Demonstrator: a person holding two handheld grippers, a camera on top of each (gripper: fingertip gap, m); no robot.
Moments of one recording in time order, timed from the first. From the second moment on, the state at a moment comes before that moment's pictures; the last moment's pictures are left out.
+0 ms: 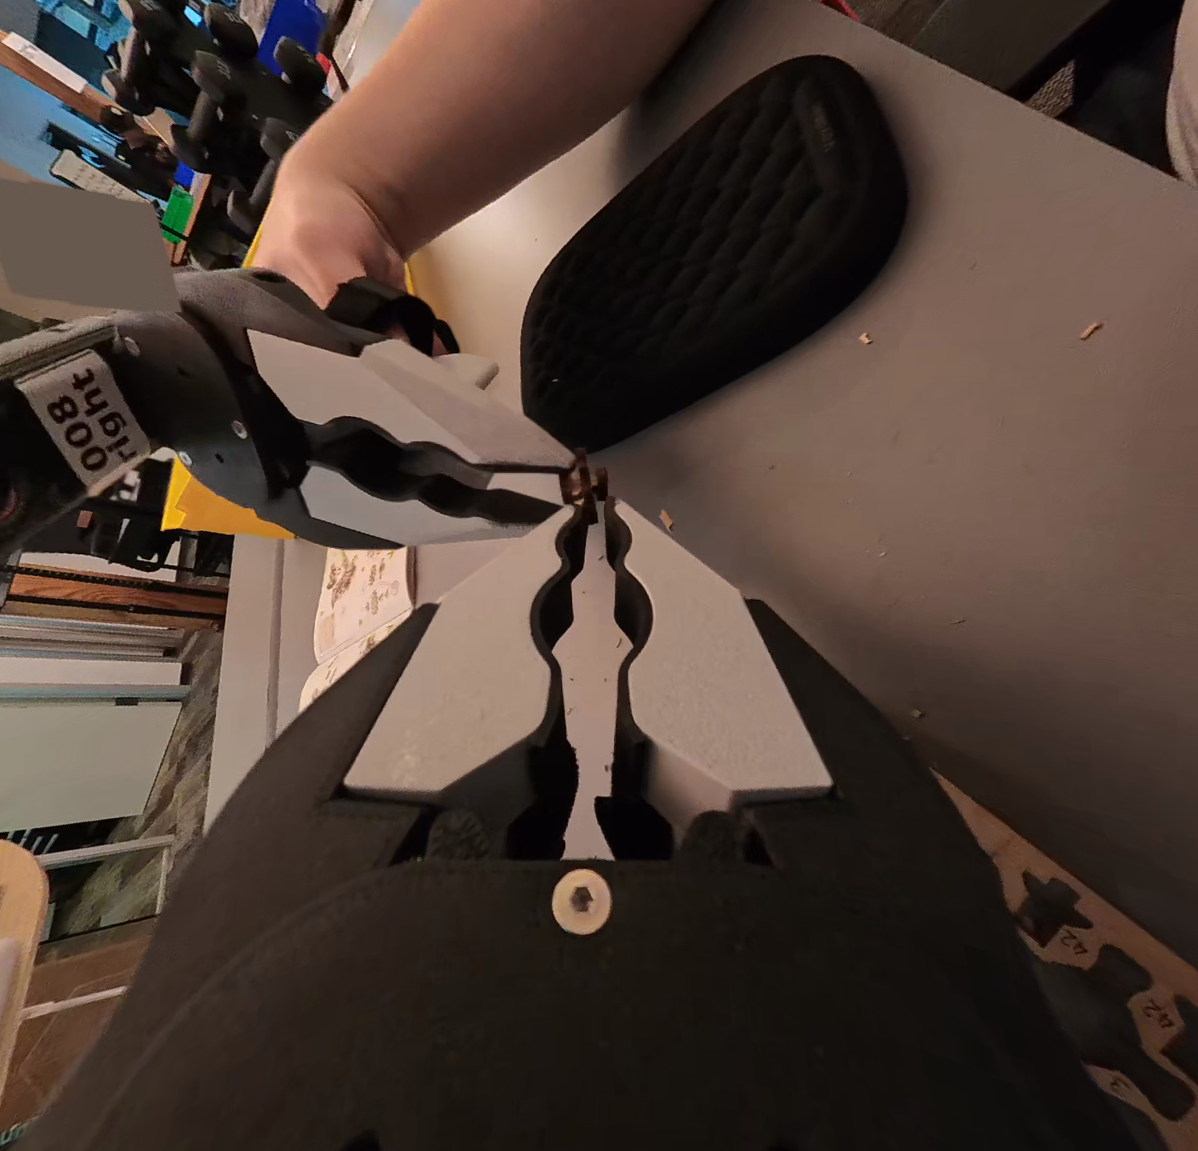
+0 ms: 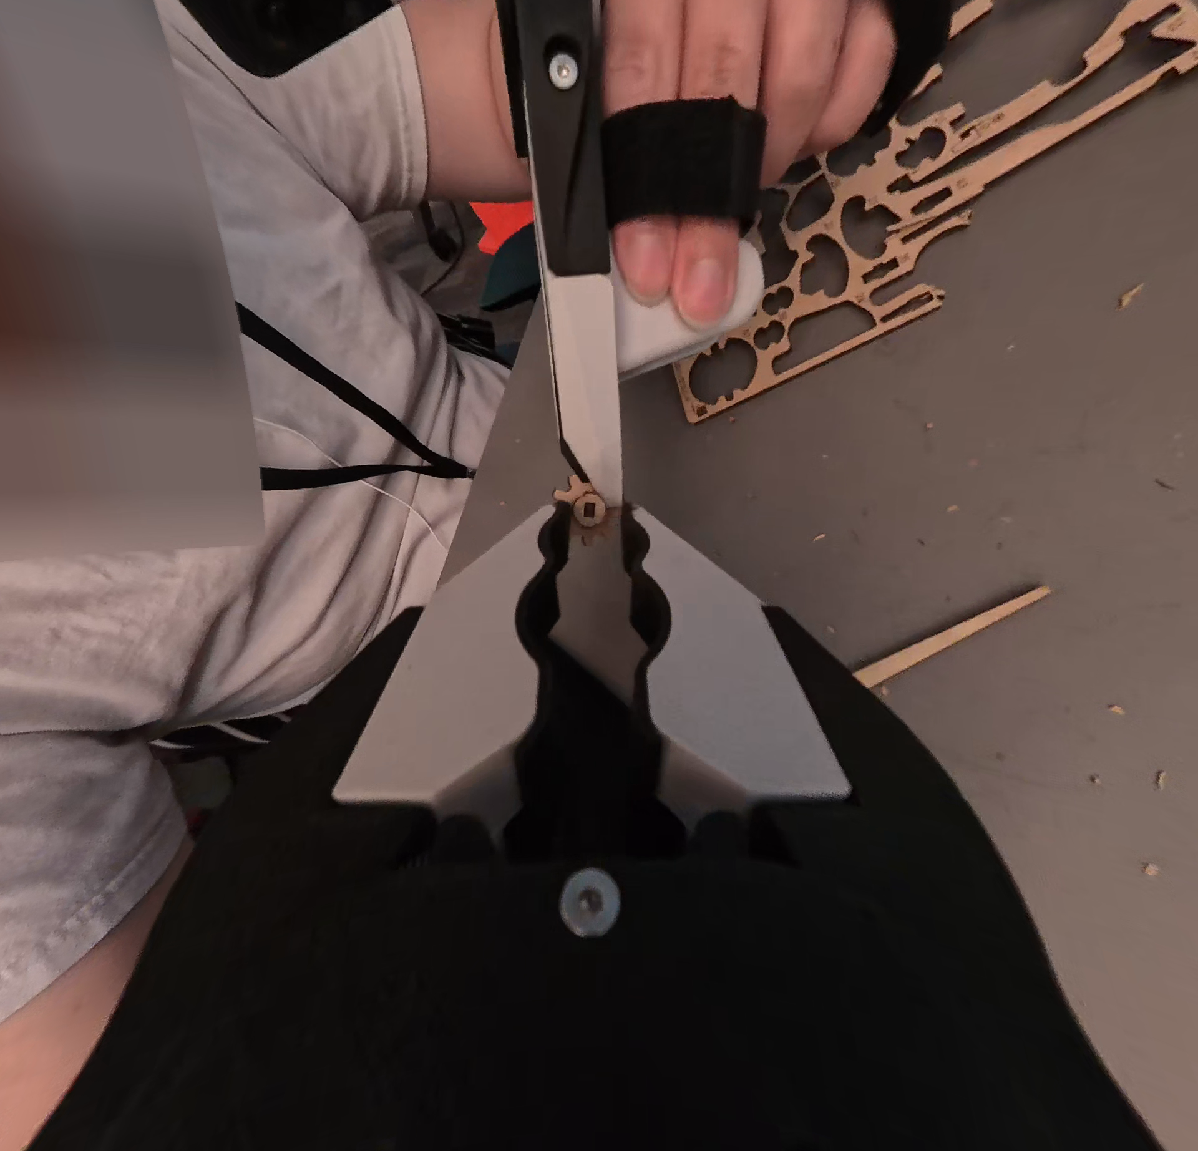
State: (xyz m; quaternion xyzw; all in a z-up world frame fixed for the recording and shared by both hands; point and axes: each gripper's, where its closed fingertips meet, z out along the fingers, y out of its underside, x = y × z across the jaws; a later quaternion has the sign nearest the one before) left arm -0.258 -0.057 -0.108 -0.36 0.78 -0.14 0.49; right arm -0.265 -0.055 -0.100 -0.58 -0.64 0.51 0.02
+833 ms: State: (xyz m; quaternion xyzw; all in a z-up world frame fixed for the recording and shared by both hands) left arm -0.308 0.026 -0.118 -0.49 0.71 -0.03 0.50; right arm -0.272 -0.002 -0.145 -0.60 -0.77 0.13 0.20
